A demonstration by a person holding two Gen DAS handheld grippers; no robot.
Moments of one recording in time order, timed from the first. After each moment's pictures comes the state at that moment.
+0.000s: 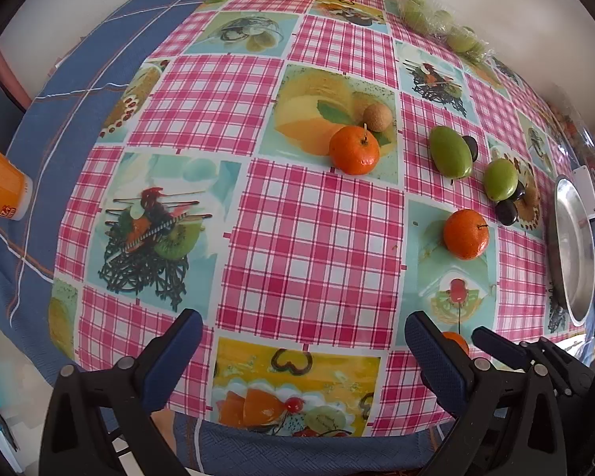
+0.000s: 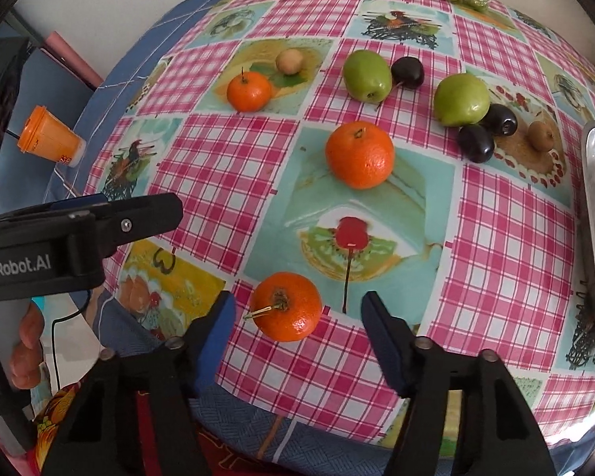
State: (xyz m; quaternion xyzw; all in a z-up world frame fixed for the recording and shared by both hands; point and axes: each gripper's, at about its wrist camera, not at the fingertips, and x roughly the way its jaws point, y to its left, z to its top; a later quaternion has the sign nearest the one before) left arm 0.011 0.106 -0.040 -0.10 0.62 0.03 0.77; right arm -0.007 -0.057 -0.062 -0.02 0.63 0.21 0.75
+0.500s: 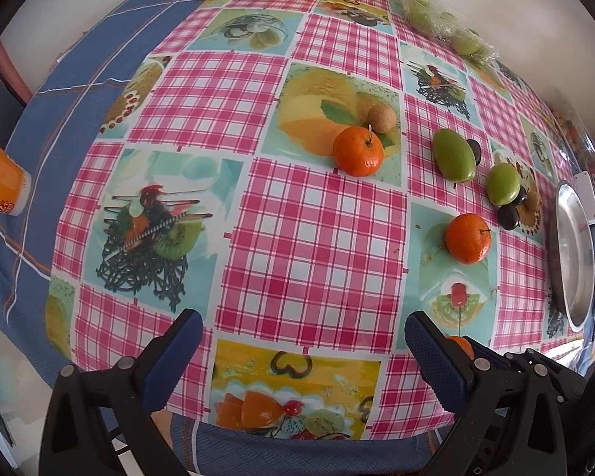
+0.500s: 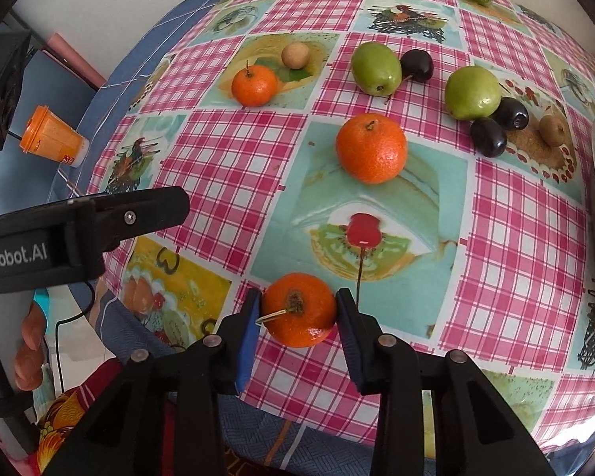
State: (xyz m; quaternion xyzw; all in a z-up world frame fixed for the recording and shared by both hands) left arm 0.012 0.109 -0.045 -0.11 0.62 0.03 0.77; right arm -0.009 -0.055 -0.067 -0.01 0.63 0.22 0.75
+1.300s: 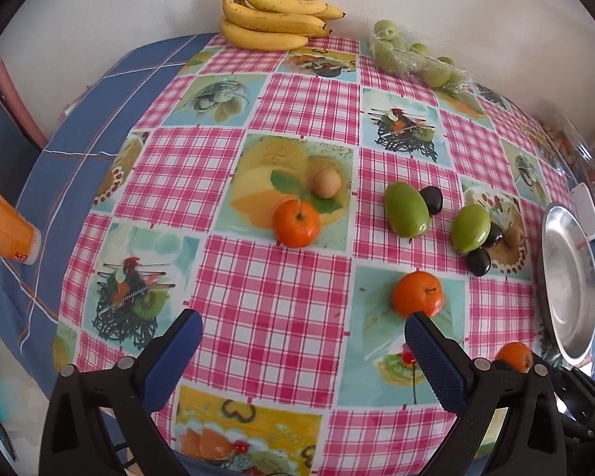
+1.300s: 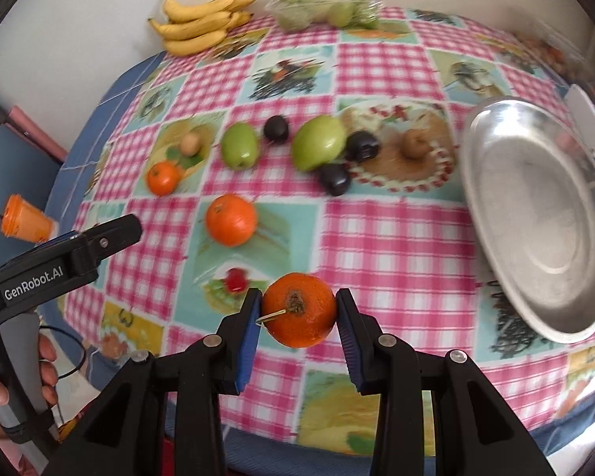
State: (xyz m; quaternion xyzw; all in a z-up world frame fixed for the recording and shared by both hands) left arm 0.042 0.056 -0.020 -0.07 0.56 0.05 0.82; right arm 0.013 -0.143 -0.027 0.04 0.58 0.11 0.80
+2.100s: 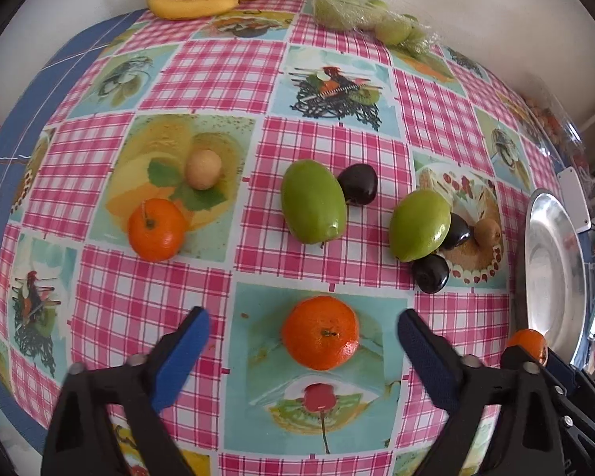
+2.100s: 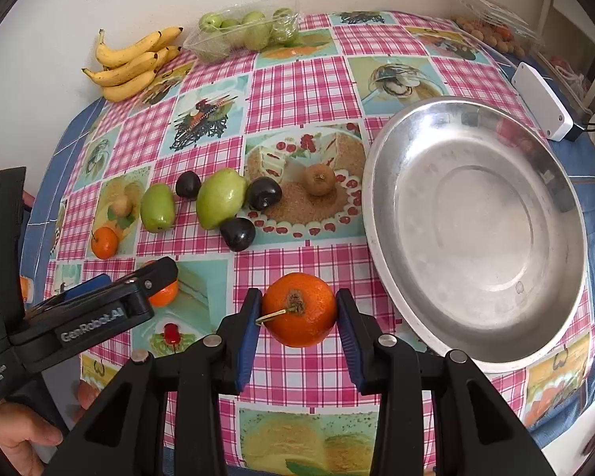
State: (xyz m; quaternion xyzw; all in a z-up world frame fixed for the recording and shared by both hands) left arm 0.084 -0.008 -0.061 -0.09 0.60 -0.01 0.79; right arm 0.049 -0.196 -0.026 0.08 0.58 0.04 0.81
